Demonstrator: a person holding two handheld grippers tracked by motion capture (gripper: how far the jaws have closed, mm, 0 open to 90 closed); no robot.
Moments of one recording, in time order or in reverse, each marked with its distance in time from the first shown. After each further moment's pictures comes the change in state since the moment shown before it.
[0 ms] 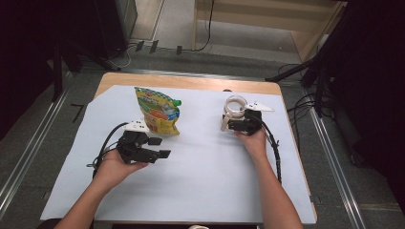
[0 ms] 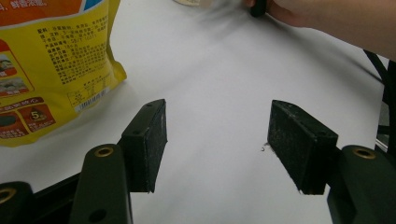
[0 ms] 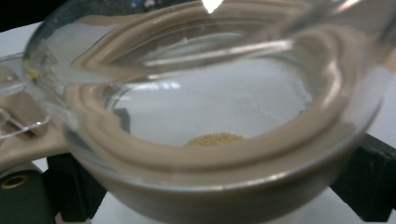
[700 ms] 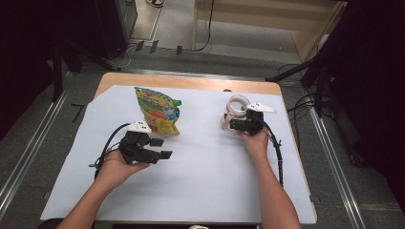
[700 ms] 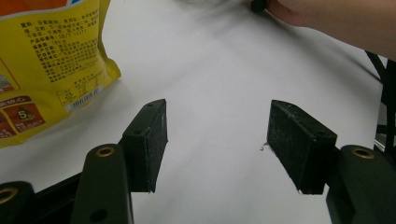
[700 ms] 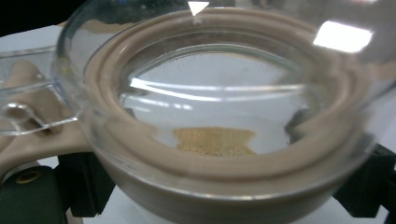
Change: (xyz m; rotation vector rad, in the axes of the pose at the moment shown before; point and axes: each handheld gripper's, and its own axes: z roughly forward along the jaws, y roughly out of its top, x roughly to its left) left arm -0.001 0.000 0.006 0.005 -0.010 -0.007; right arm -0.001 0.001 -0.006 -0.039 -0.021 -0.027
